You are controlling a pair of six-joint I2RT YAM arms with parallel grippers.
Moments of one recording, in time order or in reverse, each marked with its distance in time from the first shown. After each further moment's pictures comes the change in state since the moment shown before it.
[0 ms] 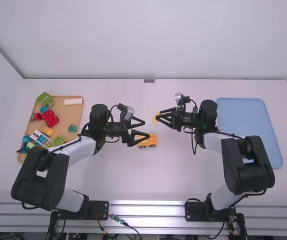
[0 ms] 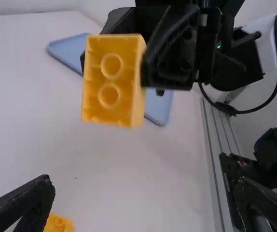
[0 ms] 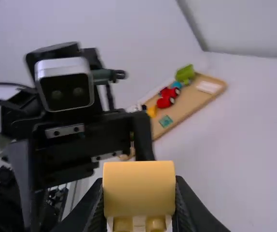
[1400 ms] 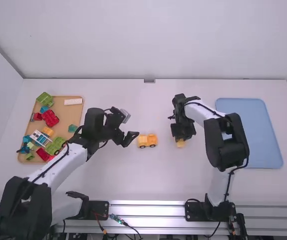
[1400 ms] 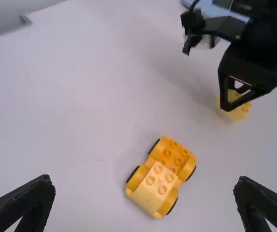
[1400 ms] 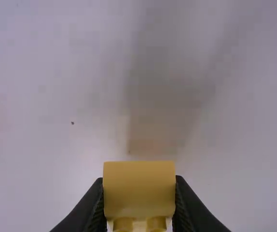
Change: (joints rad) left arm -0.003 -0.277 0.000 -0.517 -0.610 0.367; right arm 0.165 0.323 0.649 -1.894 1.196 -0.337
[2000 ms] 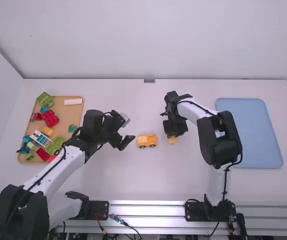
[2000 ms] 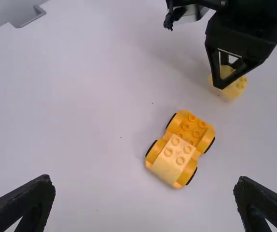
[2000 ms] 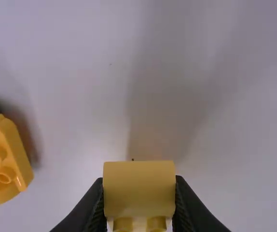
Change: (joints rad) left arm -0.001 -0.037 0.000 -0.107 -0.066 0.133; right arm 0.072 0.032 0.059 0.043 -0.047 0.021
